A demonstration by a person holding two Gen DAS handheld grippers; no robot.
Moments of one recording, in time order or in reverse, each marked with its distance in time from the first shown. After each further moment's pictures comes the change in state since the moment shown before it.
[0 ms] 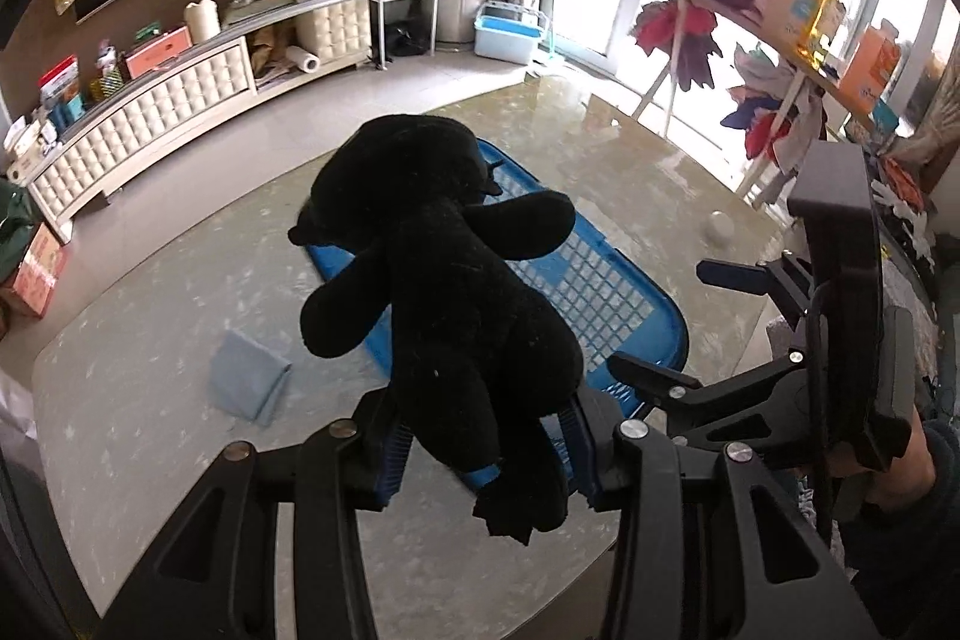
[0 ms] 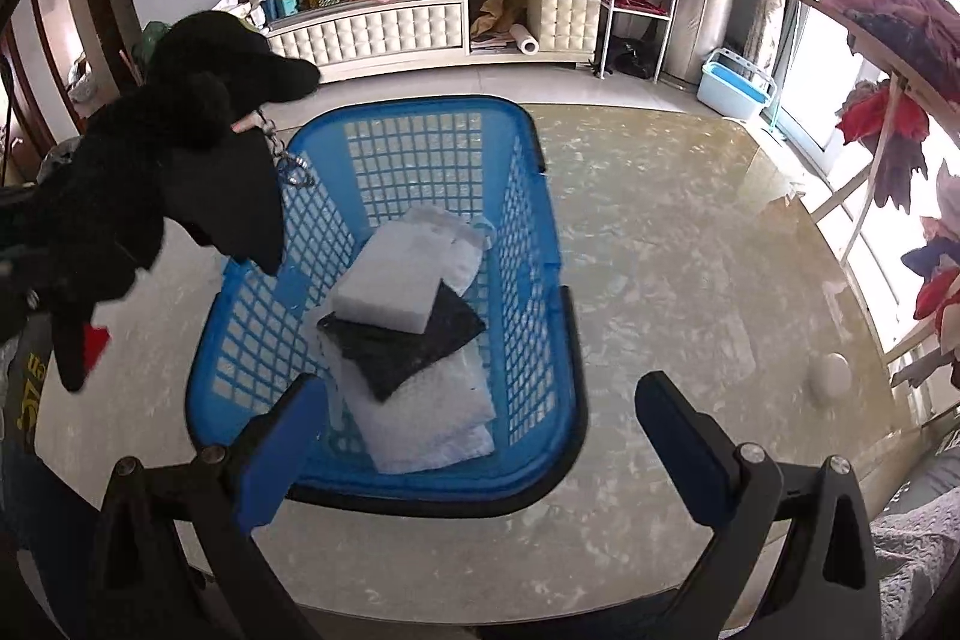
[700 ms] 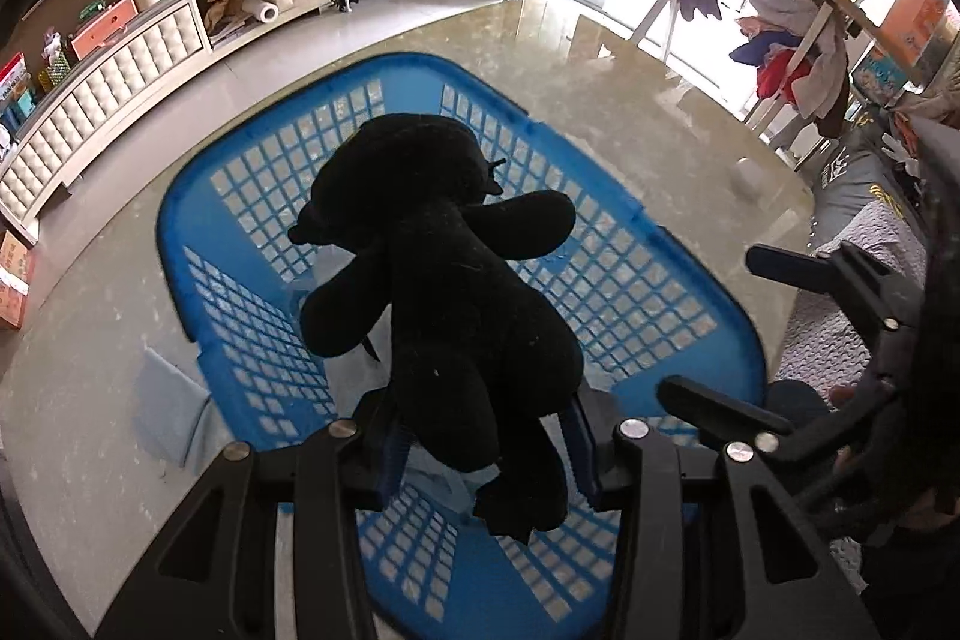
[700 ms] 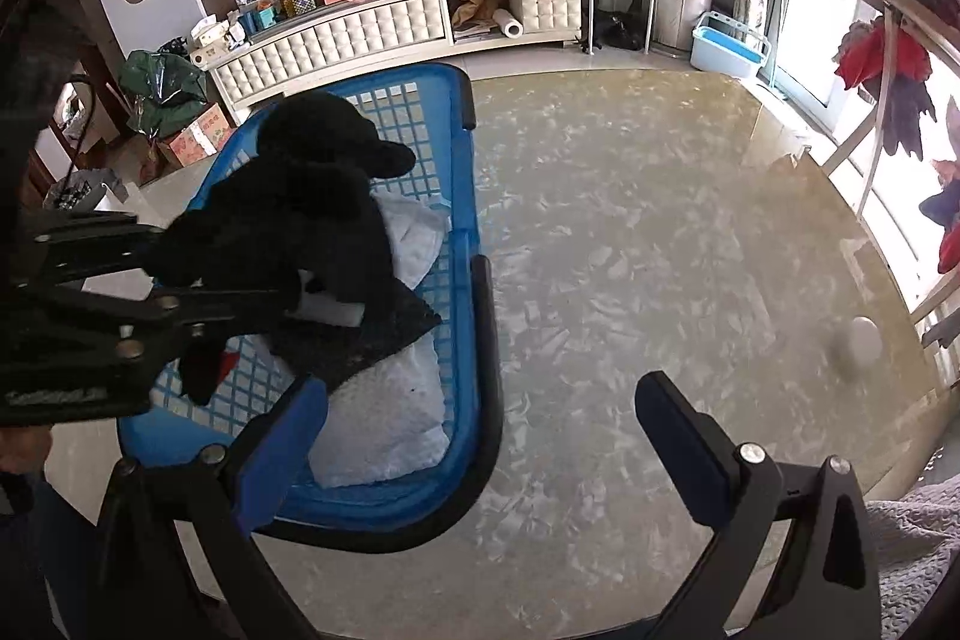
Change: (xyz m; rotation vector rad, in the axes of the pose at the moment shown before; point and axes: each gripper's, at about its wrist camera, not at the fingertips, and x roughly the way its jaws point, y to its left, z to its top) left arm 0.109 -0.016 0.025 0.045 0.164 -0.035; right arm 0.027 -0.036 -0.005 0.085 0.018 0.045
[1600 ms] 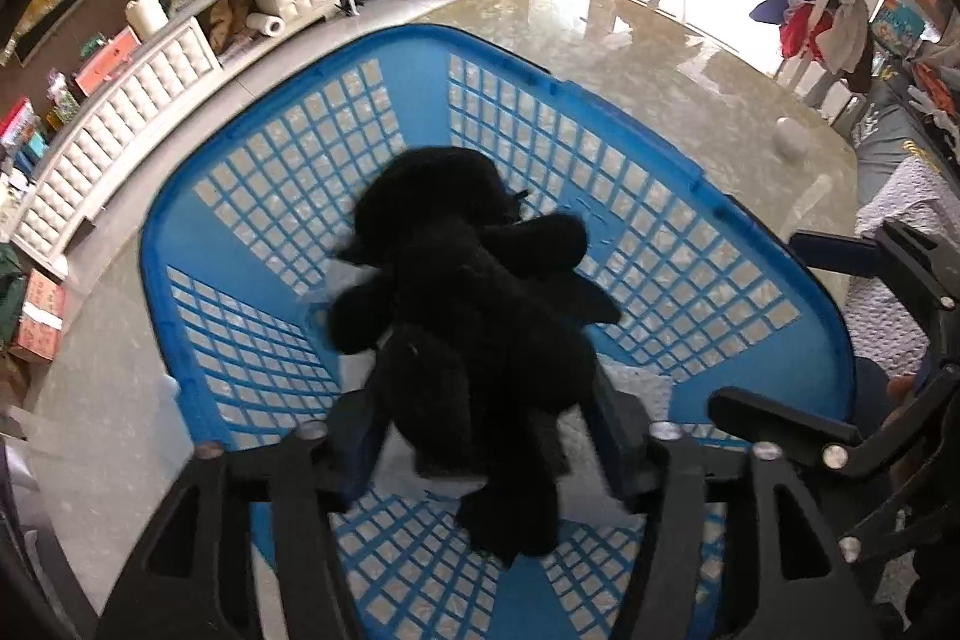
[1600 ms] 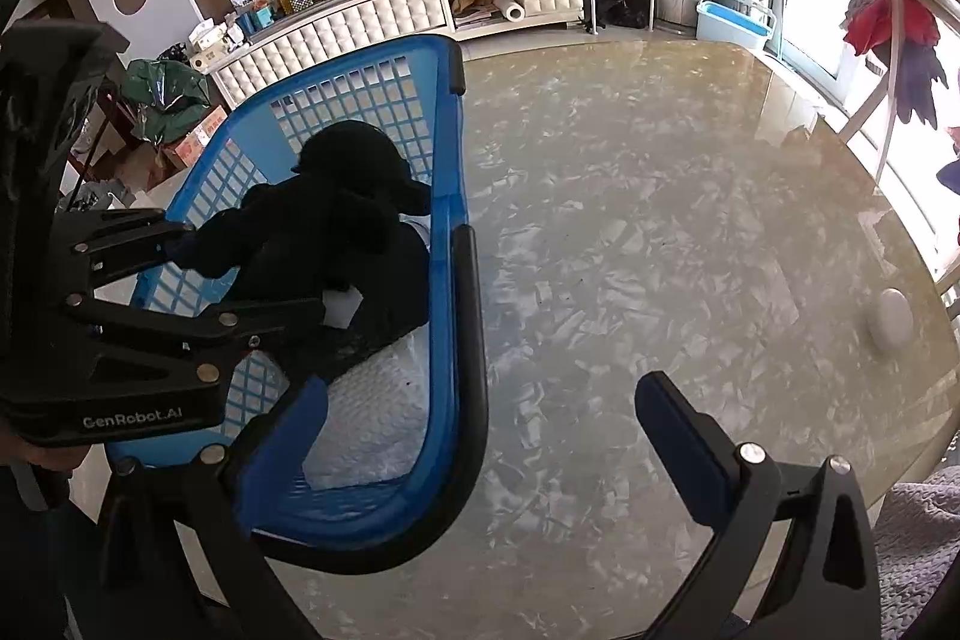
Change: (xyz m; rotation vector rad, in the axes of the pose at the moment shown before) left arm 0.029 -0.007 0.006 0.083 0.024 0.107; right arm 0.009 -0.001 -0.004 0.039 0.031 0.040
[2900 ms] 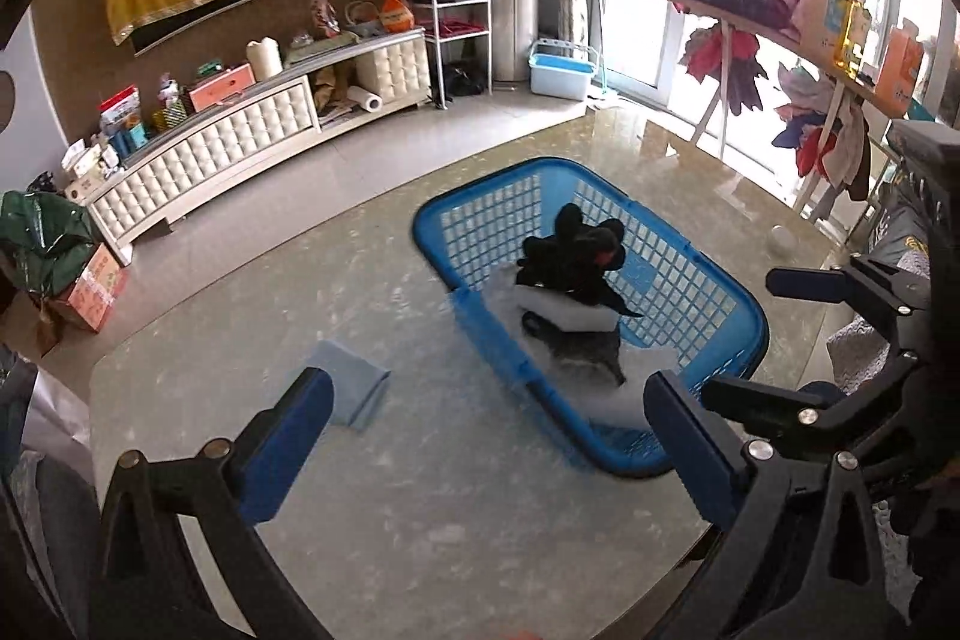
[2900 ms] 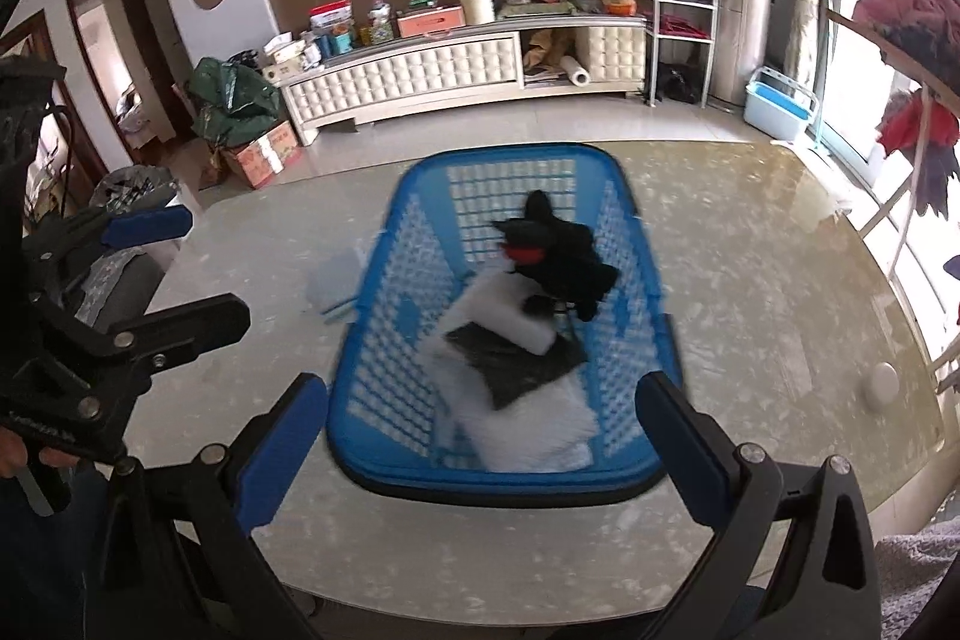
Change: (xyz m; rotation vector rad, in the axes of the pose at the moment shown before) left arm -0.150 0.056 -0.087 -0.149 -0.282 0.102; right arm -0.050 0.086 -0.002 -0.143 -0.123 0.060
